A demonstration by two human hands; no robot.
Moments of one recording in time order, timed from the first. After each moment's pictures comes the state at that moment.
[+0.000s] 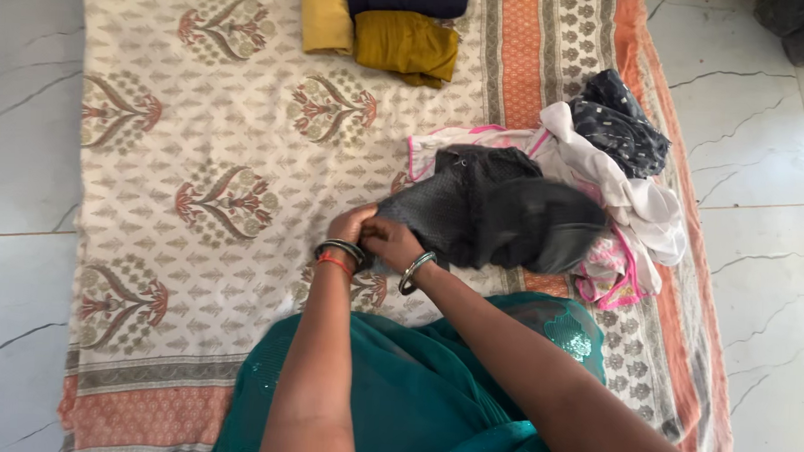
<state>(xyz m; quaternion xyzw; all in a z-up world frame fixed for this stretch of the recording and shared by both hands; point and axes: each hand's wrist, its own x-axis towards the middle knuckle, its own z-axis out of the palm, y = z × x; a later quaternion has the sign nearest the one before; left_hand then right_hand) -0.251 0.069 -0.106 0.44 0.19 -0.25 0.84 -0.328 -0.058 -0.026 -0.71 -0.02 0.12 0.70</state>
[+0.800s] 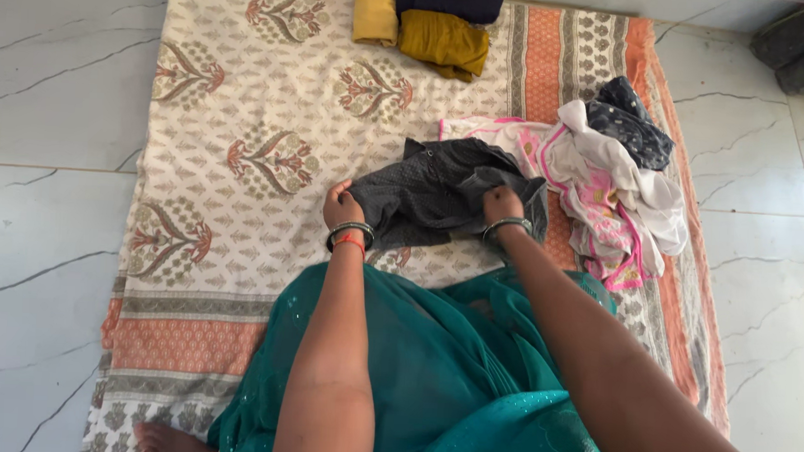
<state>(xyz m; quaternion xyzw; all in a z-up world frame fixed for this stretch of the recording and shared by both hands) -0.326 0.124 -0.034 0.71 0.25 0.10 0.65 -0.342 -0.219 -0.036 -0.93 0.17 -0.11 0.30</state>
